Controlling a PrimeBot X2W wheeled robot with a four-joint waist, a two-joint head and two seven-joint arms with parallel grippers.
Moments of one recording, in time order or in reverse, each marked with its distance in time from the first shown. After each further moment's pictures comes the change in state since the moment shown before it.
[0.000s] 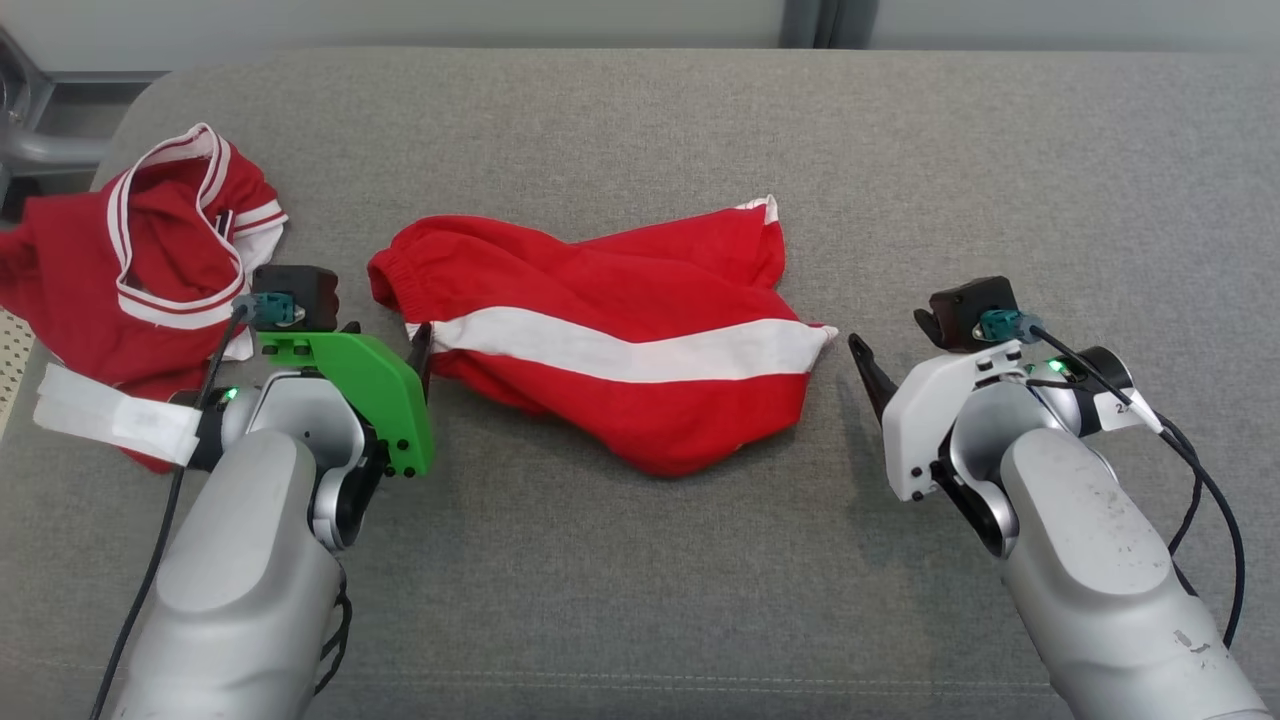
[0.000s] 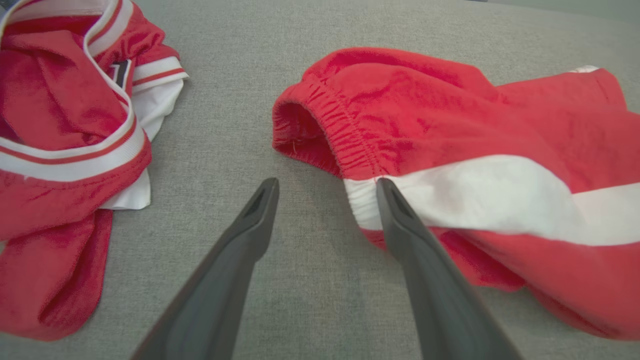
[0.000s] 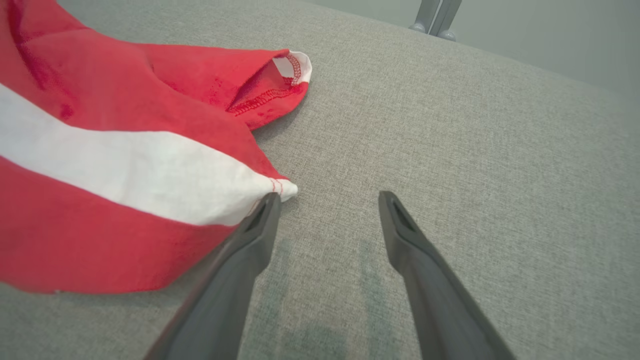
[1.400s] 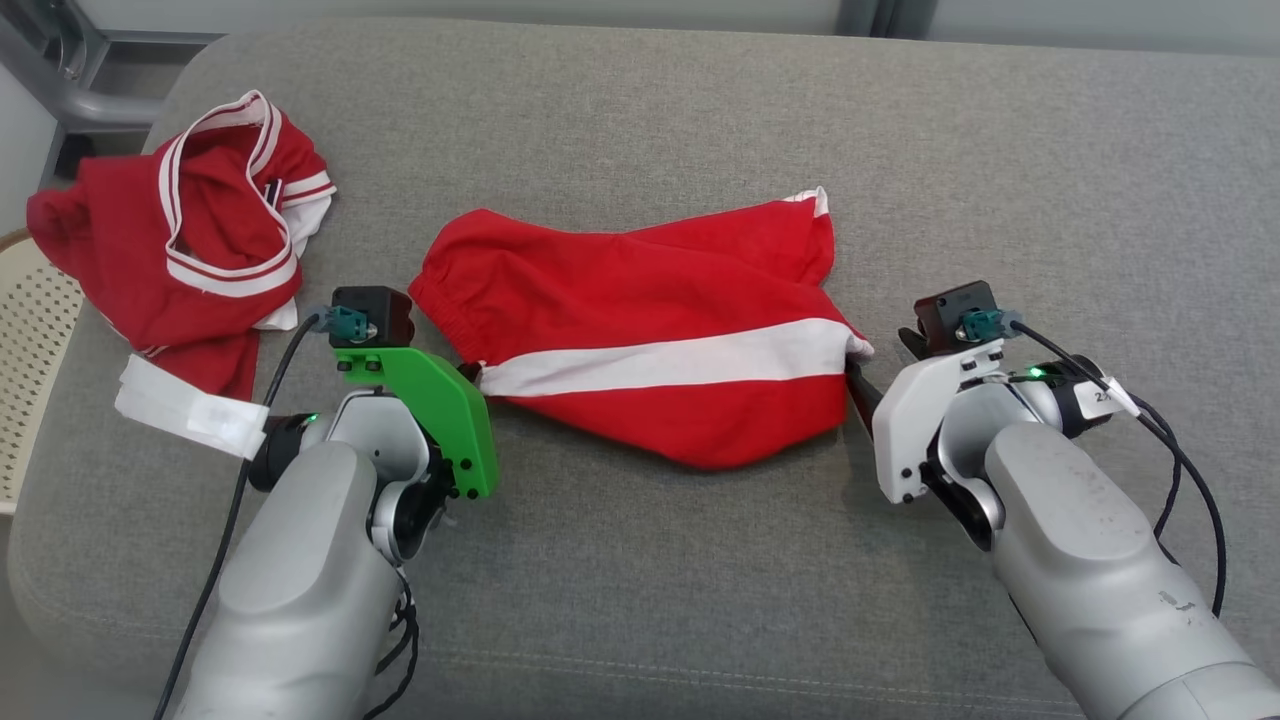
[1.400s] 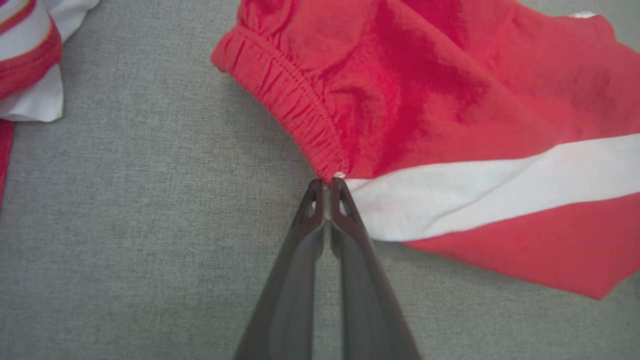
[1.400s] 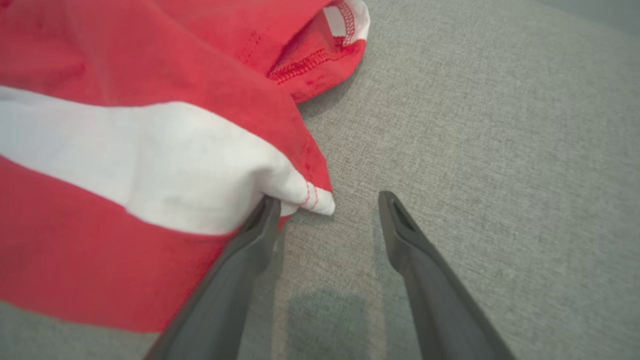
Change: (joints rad) left arm -0.015 -0.078 -0.044 0.073 -0.109 -0.033 0.076; right arm -0.114 -0.025 0.136 0.236 0.140 0.000 -0.078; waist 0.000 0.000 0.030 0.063
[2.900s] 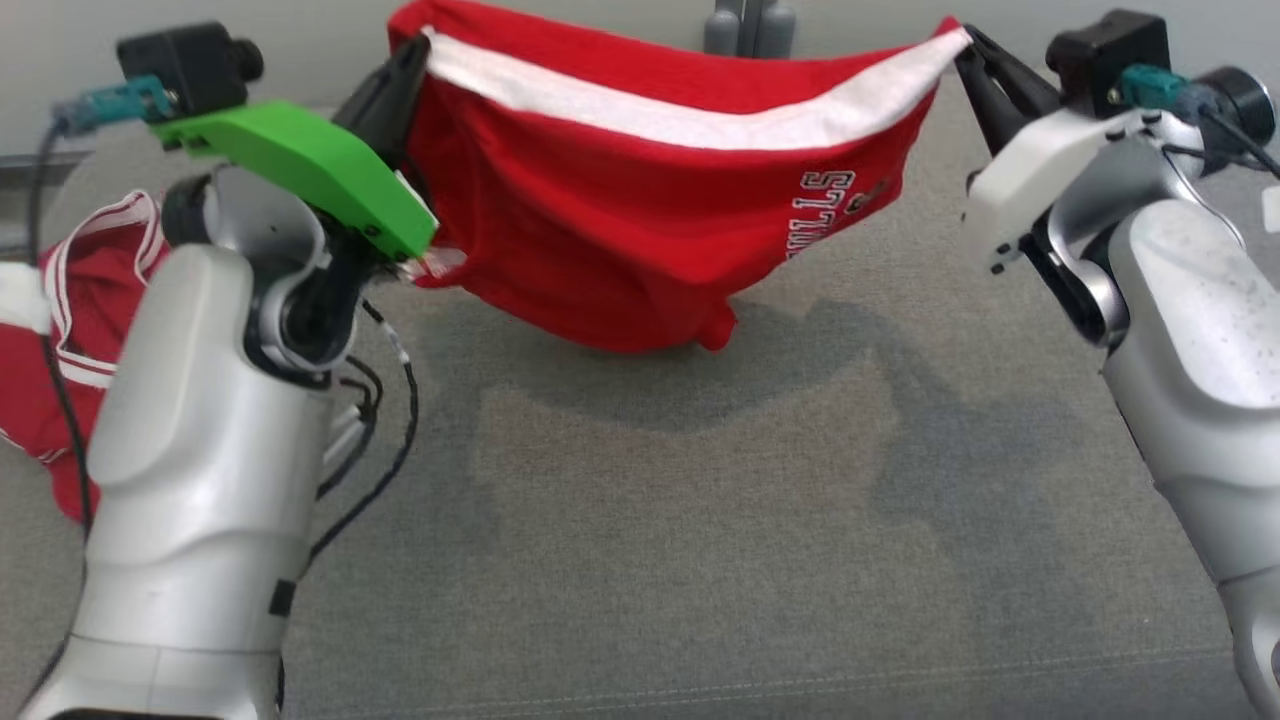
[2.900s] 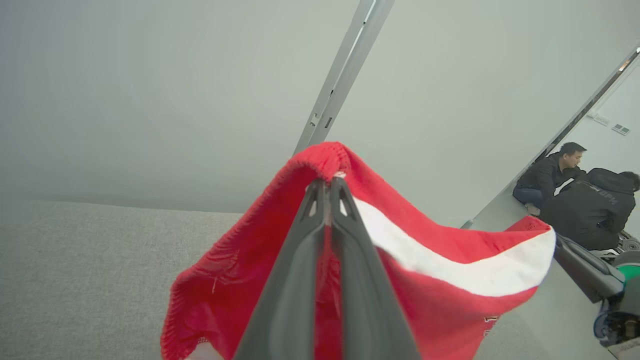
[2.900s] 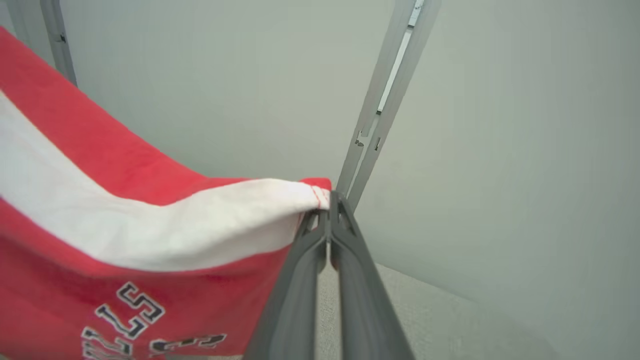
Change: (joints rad) left arm -0.157 0.001 0.133 -0.269 -0.216 -0.046 -0.142; right arm -0.177 -0.179 -0.006 -0.317 0.023 0.000 -0.045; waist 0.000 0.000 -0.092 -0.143
